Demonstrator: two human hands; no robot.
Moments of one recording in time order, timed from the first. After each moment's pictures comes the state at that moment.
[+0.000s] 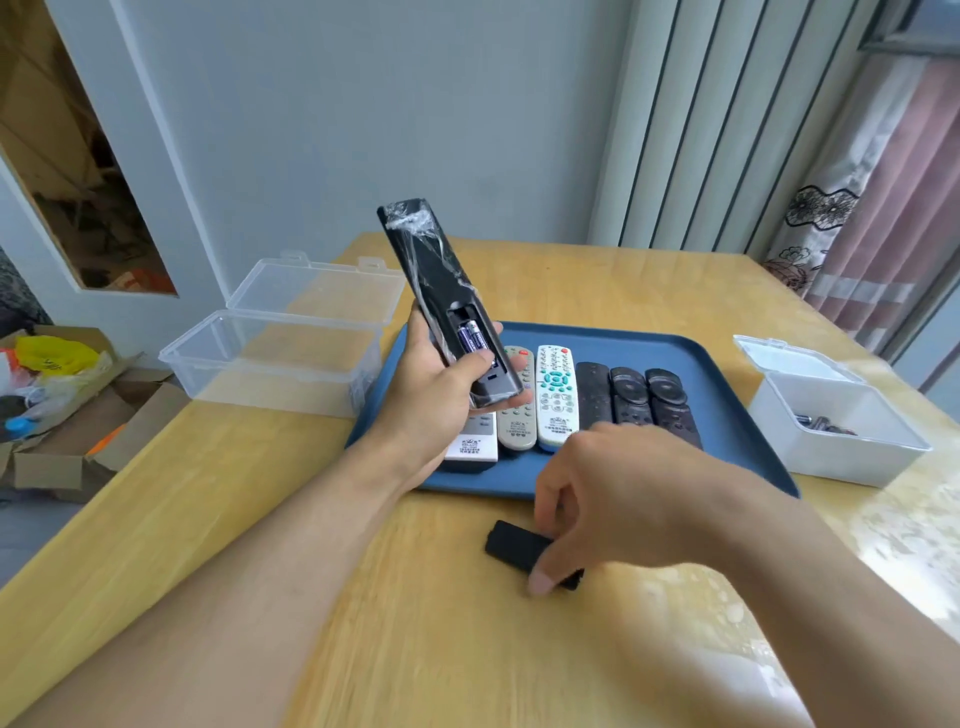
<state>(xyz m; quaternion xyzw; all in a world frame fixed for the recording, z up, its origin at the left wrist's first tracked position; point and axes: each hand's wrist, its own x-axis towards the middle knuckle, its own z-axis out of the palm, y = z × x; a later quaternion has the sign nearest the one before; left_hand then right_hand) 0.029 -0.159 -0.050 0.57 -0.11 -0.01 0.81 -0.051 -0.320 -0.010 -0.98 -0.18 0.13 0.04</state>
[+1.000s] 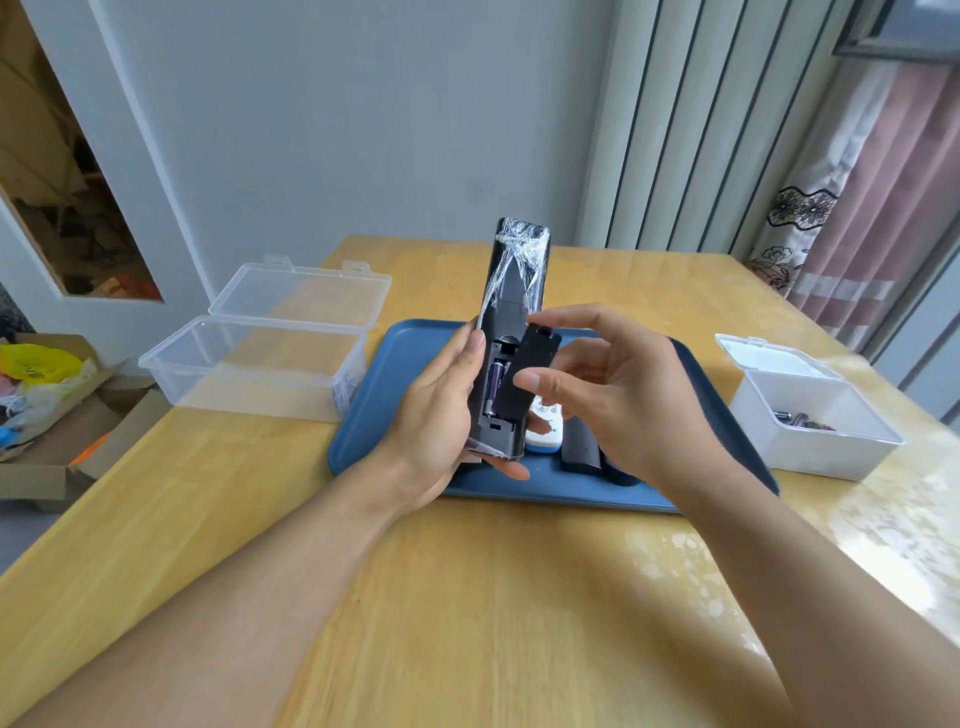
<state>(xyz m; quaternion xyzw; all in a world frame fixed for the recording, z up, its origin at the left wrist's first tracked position) 0.003 -0.170 -0.045 0.61 -0.12 -0.12 0.78 -0.023 -0.332 -0.018 -0.79 -0.13 -0.15 0.58</state>
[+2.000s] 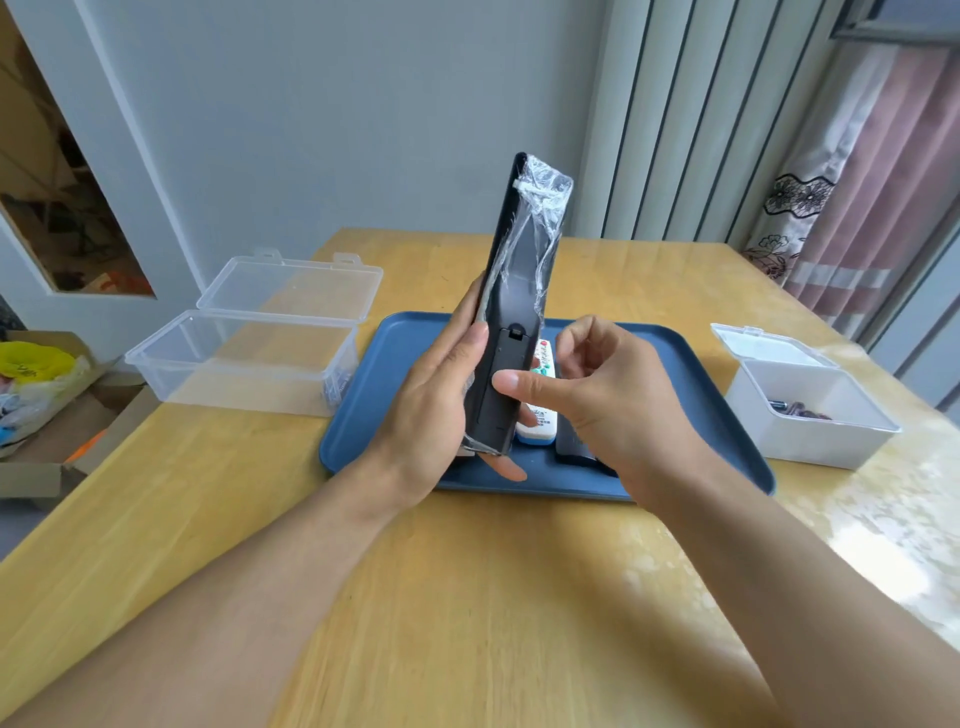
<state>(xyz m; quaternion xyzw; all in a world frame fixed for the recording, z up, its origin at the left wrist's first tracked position) 0.001 -0.168 -0.042 0.62 -0.23 -0.09 0.74 -0.024 -0.325 -0.026 -0.76 -0.03 -0.13 0.64</state>
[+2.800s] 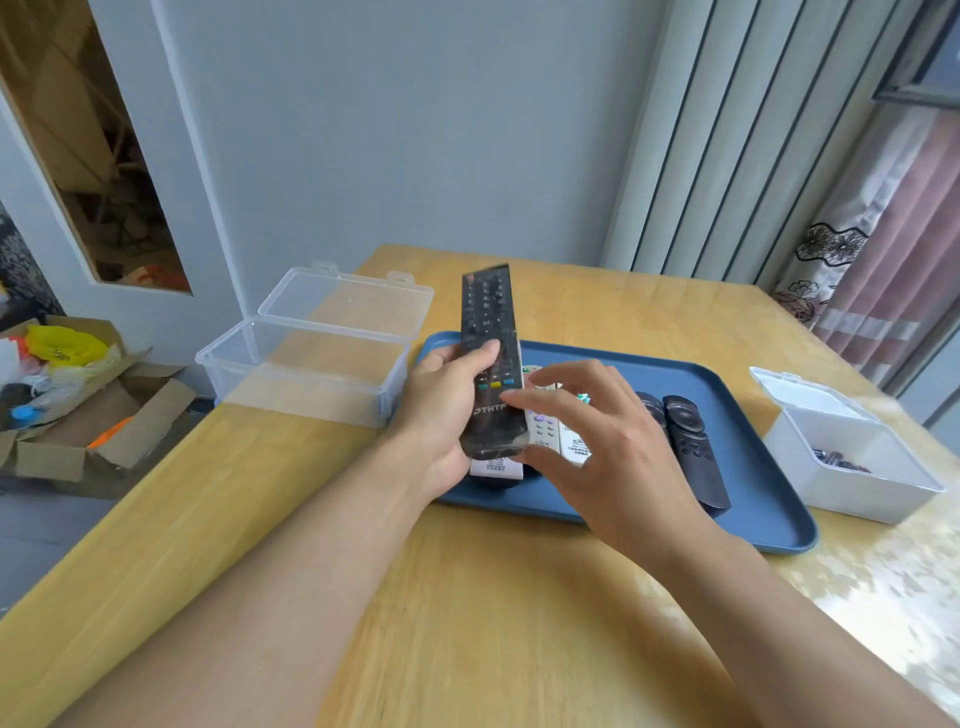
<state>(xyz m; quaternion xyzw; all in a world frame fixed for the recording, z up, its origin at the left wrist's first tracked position) 0.019 -0.149 -0.023 0.54 0.06 -0.08 0.83 -0.019 -0.306 -0.054 -0.87 -0.28 -0.33 0.22</state>
